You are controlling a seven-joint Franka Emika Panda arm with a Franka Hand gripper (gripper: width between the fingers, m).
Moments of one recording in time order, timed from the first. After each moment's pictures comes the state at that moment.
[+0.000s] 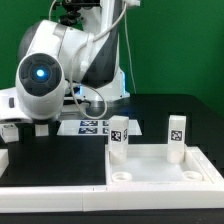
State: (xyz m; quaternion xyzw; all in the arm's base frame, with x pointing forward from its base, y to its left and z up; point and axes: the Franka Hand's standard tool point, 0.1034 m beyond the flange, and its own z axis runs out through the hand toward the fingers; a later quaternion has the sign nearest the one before) arm 0.307 -0.164 0.014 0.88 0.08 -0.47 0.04
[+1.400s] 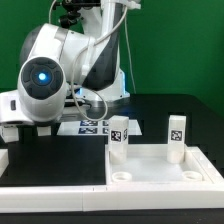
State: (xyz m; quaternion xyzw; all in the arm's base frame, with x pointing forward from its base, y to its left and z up) arm 0.309 -0.162 0.016 0.87 0.08 -0.48 0.04
